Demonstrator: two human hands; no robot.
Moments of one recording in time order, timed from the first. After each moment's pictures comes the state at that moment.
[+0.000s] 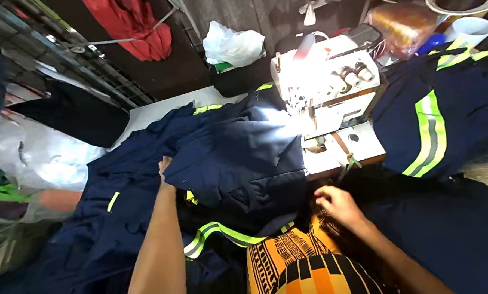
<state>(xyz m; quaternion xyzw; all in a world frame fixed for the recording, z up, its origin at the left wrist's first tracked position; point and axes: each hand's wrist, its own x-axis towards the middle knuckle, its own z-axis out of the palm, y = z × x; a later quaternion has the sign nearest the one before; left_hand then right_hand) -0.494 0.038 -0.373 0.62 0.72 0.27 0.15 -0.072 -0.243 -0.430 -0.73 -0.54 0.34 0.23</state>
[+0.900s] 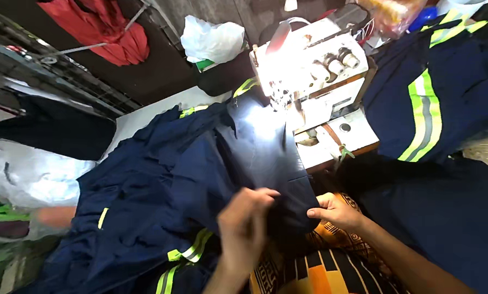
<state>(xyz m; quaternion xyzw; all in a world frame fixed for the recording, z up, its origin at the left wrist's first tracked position) -0.305 -0.183 -0.297 0.83 0.33 0.39 0.23 -0.079 -0.261 -0.434 -0.38 -0.46 0.63 0.50</state>
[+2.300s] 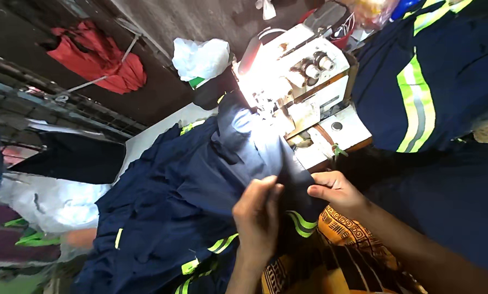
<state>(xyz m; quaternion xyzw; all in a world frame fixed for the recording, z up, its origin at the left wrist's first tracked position) -0.250 -0.181 -0.289 0.83 0.29 0.43 0.18 -0.064 -0.239 -0.385 -0.33 -0.47 0.49 0.66</state>
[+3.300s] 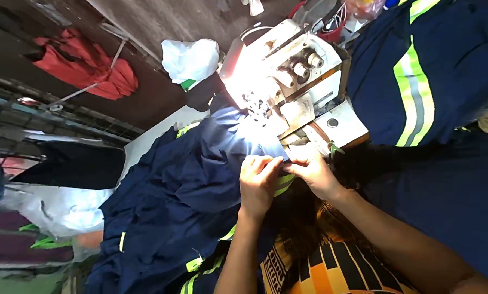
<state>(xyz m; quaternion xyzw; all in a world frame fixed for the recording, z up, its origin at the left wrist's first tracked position) -0.225 -0.114 -0.340 0.90 0.23 0.37 0.00 -0.078 -0.188 -0.376 -0.47 -0.34 0.46 0.68</state>
